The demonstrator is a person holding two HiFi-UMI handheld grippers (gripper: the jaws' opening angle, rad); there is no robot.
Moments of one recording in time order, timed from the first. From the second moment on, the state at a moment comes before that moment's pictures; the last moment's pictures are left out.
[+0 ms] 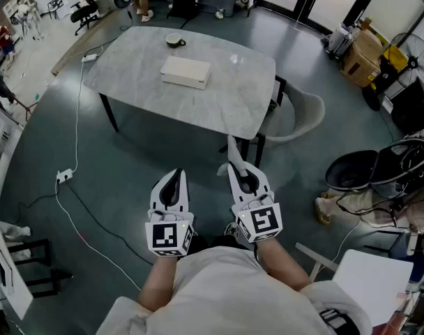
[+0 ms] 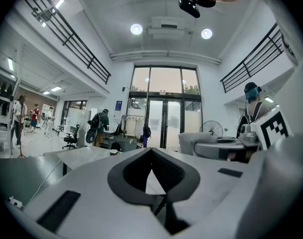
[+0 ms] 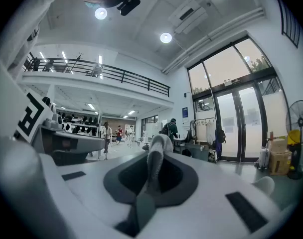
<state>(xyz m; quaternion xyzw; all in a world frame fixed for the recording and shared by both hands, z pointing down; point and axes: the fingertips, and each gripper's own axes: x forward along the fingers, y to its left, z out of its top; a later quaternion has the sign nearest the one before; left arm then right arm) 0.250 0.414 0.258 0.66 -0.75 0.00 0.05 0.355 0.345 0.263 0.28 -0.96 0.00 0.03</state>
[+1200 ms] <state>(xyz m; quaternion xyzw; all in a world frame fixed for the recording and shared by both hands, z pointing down) 0.136 0.217 0.326 0.72 -0.68 0.09 0.11 0.247 0.150 0.327 0.31 -0.95 0.08 0.05</state>
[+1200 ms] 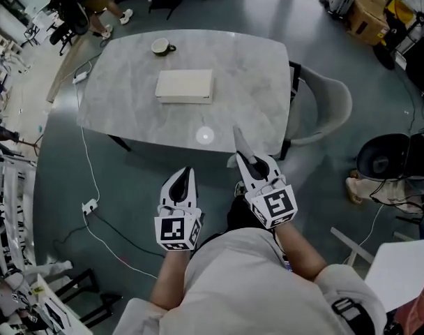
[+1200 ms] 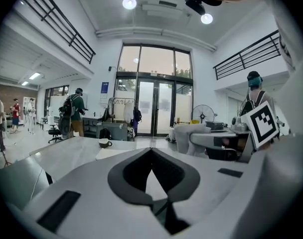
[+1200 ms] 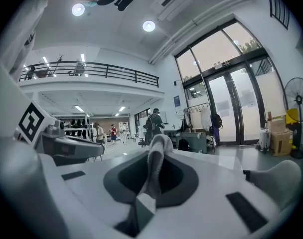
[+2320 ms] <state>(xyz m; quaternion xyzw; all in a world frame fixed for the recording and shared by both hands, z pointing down) 0.039 -0.068 0.447 0.79 -0.55 0.17 0.22 0.152 -0.104 0.449 0.34 -0.90 0.23 0.13</state>
